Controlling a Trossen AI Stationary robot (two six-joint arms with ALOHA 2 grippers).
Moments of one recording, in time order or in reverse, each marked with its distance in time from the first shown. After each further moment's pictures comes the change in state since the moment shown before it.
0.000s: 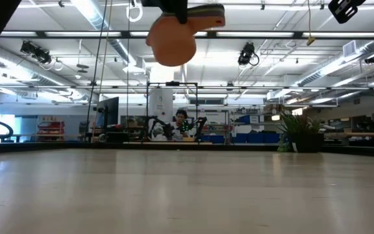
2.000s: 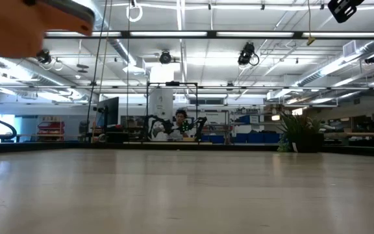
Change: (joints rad) left arm -0.371 -0.493 -0.749 0.001 0.161 -0.955; right arm 0.000 0.000 0.000 0.008 0.018 -0.016
